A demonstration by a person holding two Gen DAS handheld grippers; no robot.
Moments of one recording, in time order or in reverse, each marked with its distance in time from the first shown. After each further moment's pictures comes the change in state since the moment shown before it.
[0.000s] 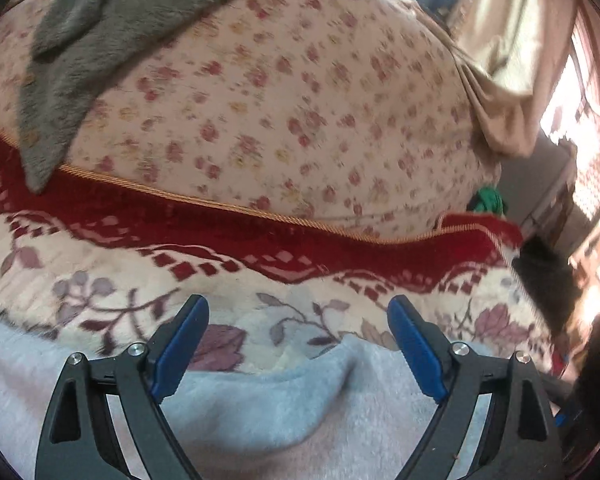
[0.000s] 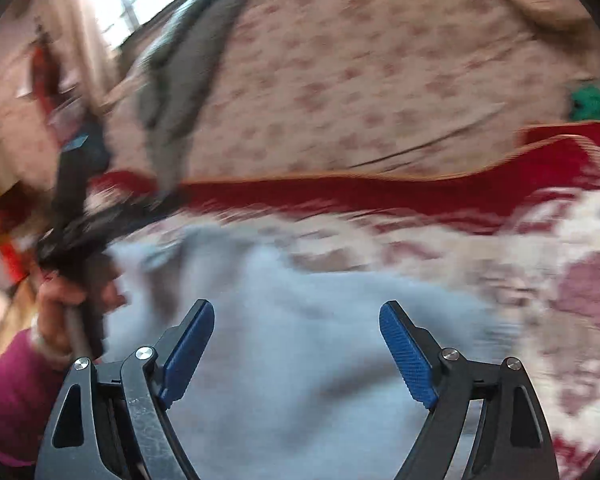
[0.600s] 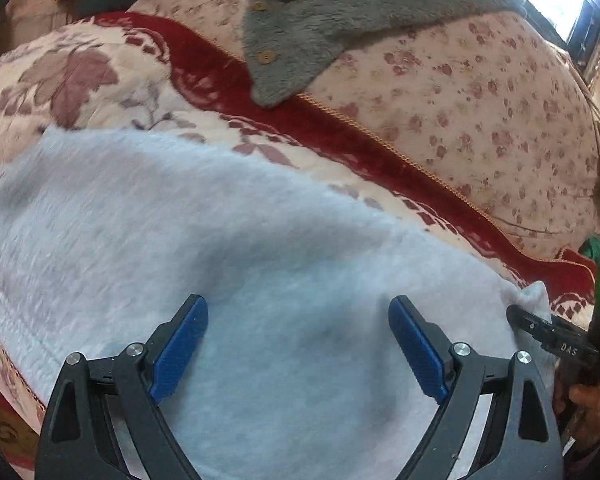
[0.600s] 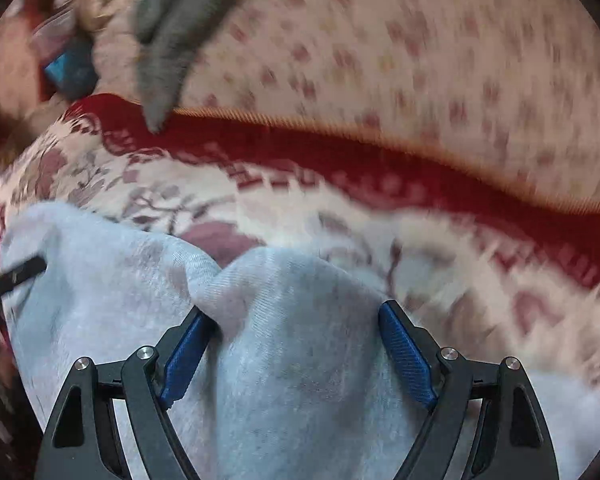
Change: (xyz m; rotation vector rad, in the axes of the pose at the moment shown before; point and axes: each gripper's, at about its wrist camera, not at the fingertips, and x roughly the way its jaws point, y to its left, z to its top) left arm -0.083 0.181 -0.084 -0.256 0.009 0.369; right arm 0.180 0.044 0.032 -0.069 0.173 -0.142
